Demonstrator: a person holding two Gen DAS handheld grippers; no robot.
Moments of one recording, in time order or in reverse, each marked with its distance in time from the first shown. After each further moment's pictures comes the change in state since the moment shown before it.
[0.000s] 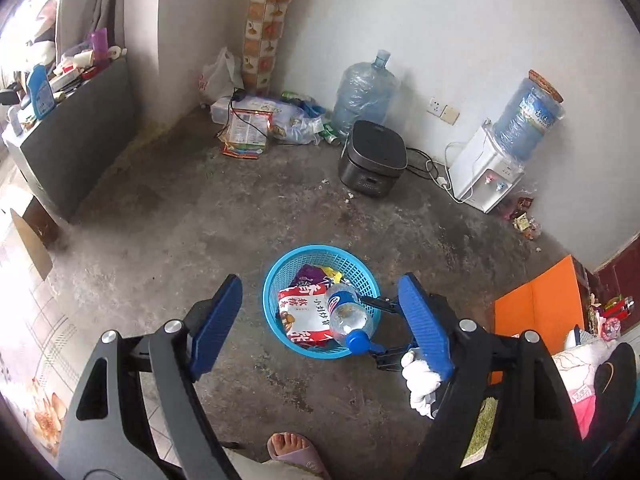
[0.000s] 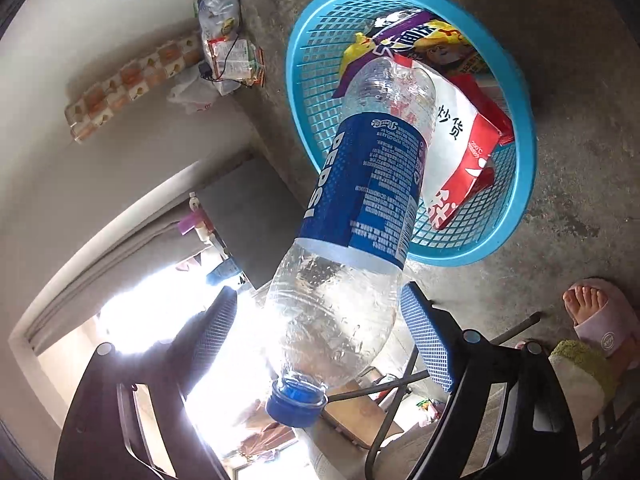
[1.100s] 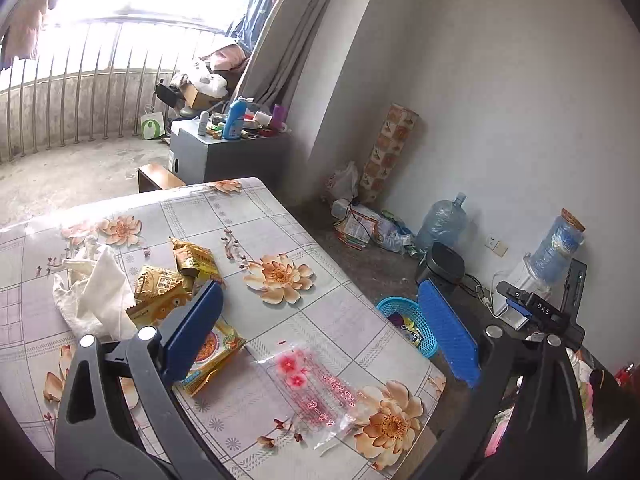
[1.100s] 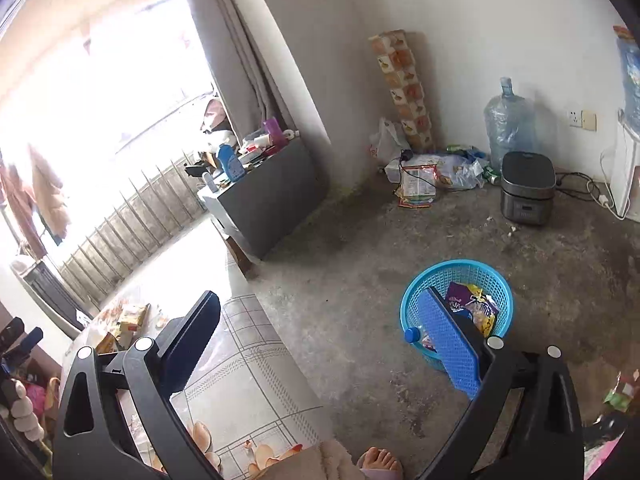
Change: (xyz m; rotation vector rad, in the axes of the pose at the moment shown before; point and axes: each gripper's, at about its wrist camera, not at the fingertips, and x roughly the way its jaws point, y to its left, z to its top) left arm -0.323 0.146 -0.280 -0.325 -0.468 0.221; right arm -0.077 0.141 -0.400 -1.561 -0.397 -0.359
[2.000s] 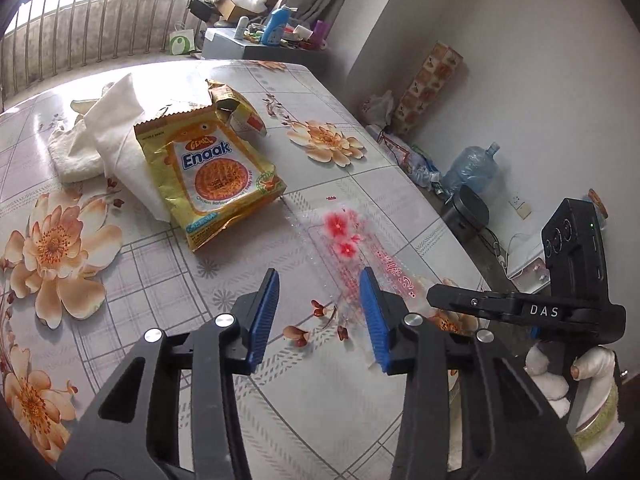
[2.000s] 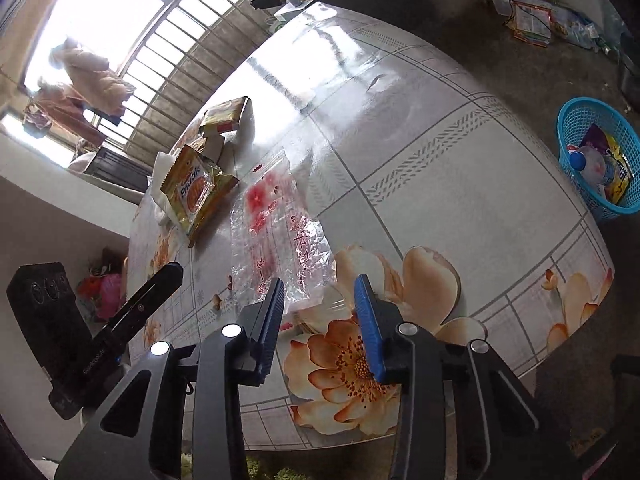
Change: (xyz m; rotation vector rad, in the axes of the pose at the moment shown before) left arm 0.052 0.037 -0.104 -0.121 0.267 0.050; right arm 0.081 0.130 -0.116 0.030 0.670 0.300
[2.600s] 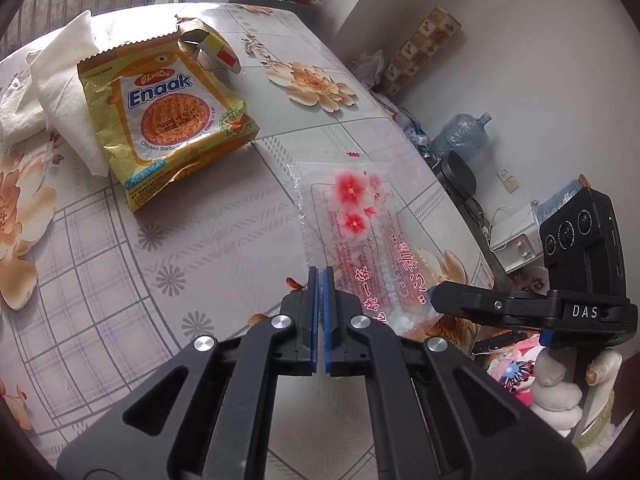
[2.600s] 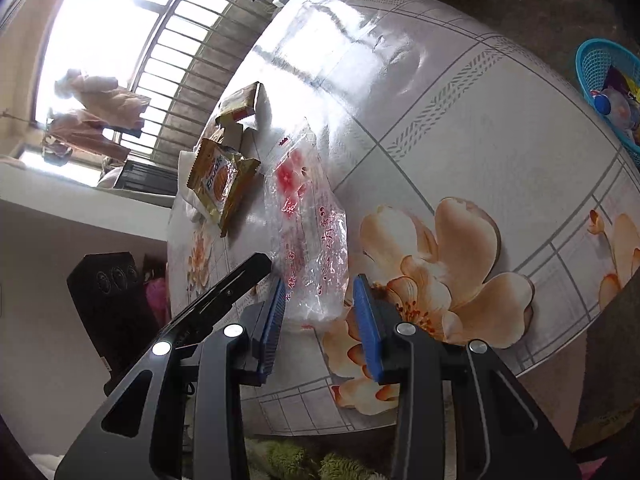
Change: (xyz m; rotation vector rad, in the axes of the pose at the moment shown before) left arm 0.043 -0.001 -0.006 -0.039 0.148 -0.075; right arm 0.014 -0.005 -0.005 0.128 0.079 0.166
